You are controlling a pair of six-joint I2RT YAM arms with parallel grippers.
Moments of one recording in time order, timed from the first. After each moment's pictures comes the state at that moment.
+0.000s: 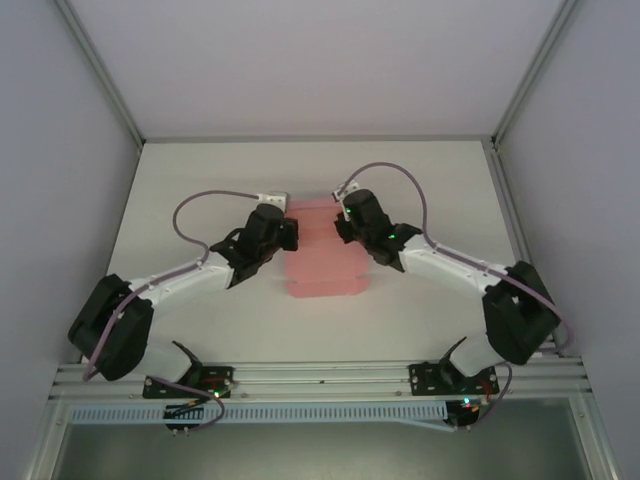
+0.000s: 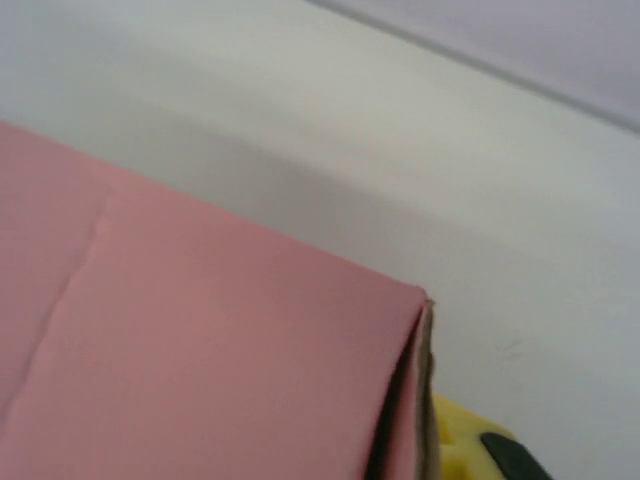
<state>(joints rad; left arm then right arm) -0.74 1.44 0.83 0.02 -0.25 -0.49 0.75 1.53 1.03 -0.16 0.38 0.08</state>
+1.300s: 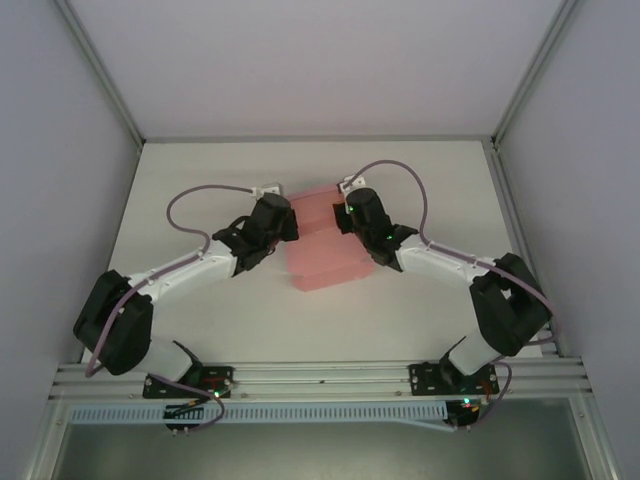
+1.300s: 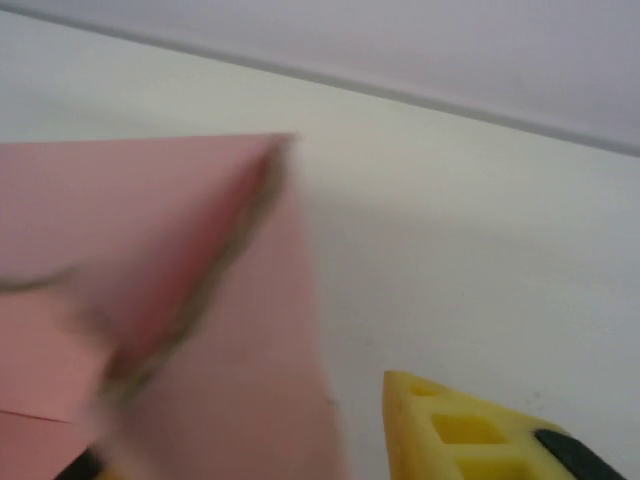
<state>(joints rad) -0.72 1.46 0.96 -0.17 -0.31 -0.65 0.68 1.54 0.94 0.10 0.30 0.12</state>
